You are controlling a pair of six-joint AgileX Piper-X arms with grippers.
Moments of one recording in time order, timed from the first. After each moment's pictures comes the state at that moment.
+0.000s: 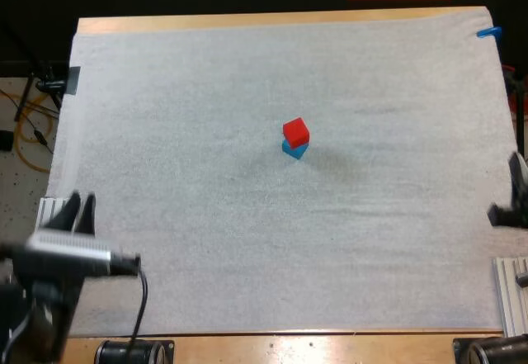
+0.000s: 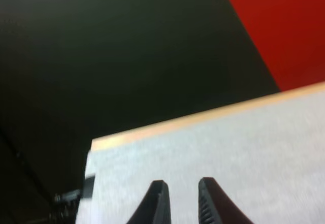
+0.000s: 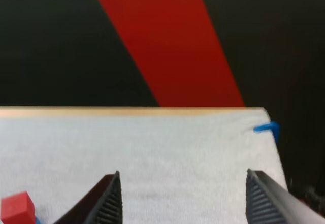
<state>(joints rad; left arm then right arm) -0.02 0.34 -1.02 1.00 0.02 -1.59 0.17 0.47 -0.98 0.86 0.09 -1.83</state>
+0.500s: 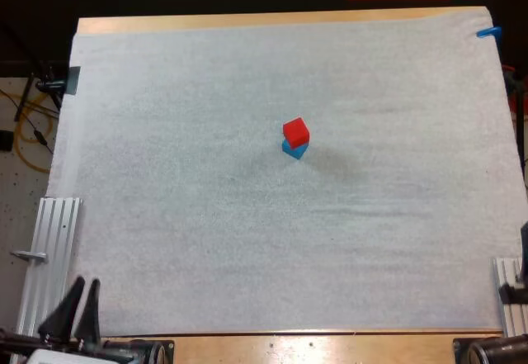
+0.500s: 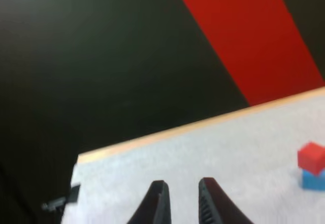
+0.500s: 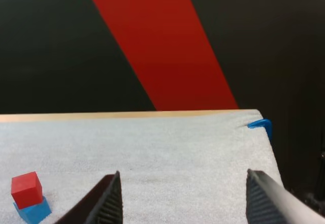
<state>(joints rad) -0.02 -0.01 -0.96 1.19 0.10 -1.59 0.17 0.08 -0.81 0.97 0.09 -1.83</state>
